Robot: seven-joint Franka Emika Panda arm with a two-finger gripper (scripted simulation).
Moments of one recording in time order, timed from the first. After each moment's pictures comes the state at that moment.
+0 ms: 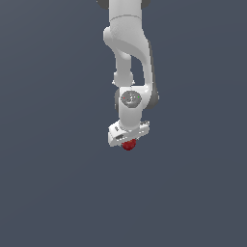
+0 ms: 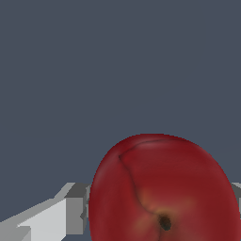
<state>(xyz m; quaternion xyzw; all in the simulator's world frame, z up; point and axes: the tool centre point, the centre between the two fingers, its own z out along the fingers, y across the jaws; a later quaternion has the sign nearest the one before) -0.023 0.026 0.047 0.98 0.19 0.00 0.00</state>
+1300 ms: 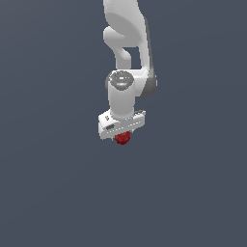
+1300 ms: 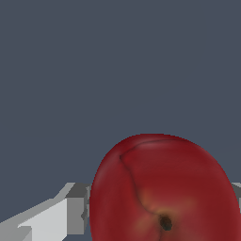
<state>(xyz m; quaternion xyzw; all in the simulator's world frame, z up) -0.017 -0.005 0.122 0.98 0.19 0.00 0.00</state>
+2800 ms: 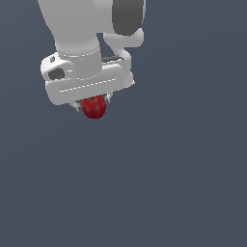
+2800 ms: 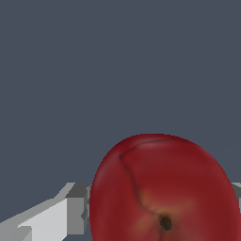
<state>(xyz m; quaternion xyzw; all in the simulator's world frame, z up) 0.012 -0.094 0.339 0.98 0.19 0.00 0.00</state>
